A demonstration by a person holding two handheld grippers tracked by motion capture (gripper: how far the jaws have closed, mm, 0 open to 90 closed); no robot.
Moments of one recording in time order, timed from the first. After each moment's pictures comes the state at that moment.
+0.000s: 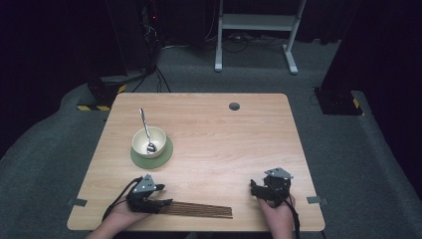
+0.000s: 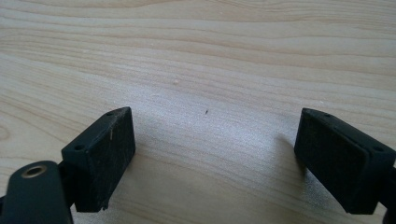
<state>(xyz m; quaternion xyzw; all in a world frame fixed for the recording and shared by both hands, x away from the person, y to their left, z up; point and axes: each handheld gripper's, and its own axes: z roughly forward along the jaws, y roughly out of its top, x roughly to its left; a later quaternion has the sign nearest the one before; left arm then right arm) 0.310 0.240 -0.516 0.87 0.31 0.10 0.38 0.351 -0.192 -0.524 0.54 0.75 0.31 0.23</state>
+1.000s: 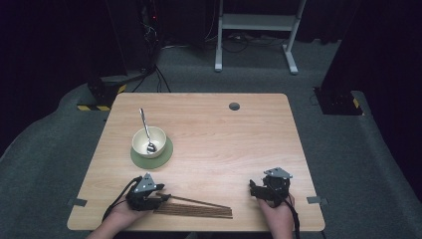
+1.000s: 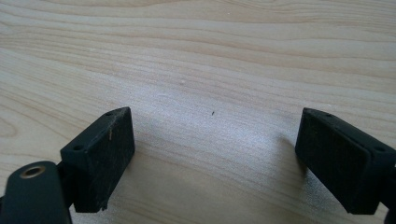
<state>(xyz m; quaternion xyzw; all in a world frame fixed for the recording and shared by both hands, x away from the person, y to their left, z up) 0.312 0.243 -0.519 0.86 0.32 0.13 0.36 0.352 -0.191 -0.524 0.53 0.76 0.31 0.22</state>
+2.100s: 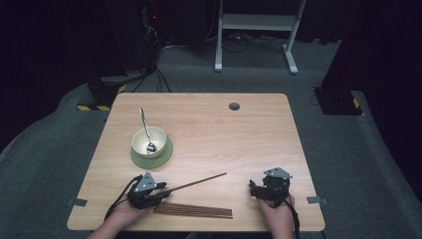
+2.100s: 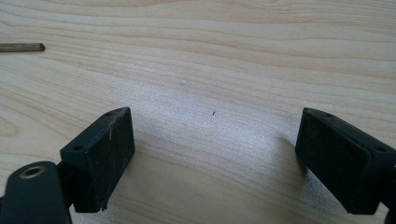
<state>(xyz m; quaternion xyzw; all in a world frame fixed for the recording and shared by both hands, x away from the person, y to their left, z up) 0.317 0.240 -0.523 0.86 0.31 0.14 0.39 0.352 -0.191 -0.524 0.53 0.76 0.31 0.22</state>
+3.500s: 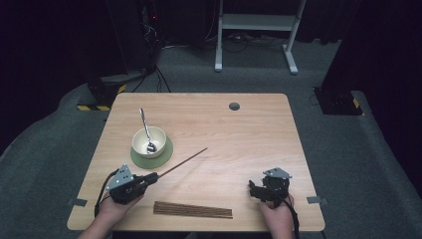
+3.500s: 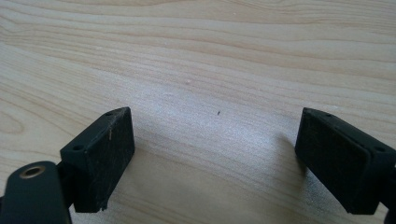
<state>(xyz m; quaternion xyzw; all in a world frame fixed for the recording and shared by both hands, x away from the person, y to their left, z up) 0.307 0.279 -0.479 0.77 0.33 0.19 0.51 0.351 -0.190 -0.524 0.53 0.76 0.31 0.22</state>
